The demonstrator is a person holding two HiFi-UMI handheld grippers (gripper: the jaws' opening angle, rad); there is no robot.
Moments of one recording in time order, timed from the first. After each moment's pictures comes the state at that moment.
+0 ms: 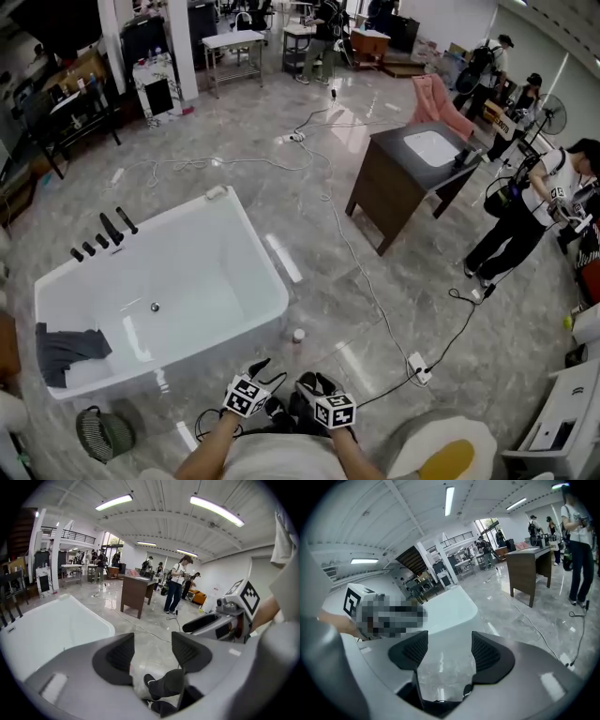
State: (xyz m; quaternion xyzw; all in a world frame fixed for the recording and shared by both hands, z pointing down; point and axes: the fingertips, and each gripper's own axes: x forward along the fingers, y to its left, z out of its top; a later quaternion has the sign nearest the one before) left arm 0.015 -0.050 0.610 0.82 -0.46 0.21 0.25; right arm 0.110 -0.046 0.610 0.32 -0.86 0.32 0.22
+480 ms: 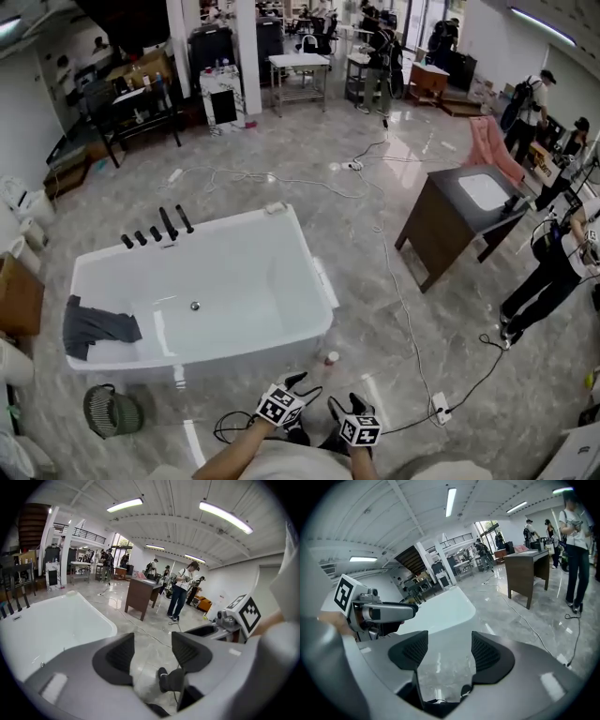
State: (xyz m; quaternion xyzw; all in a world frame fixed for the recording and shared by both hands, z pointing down) left arm 0.012 -0.046 0.587 0.81 -0.49 0.17 0.28; right arm 0.114 -0.047 0.610 0.35 -0.86 0.31 0.22
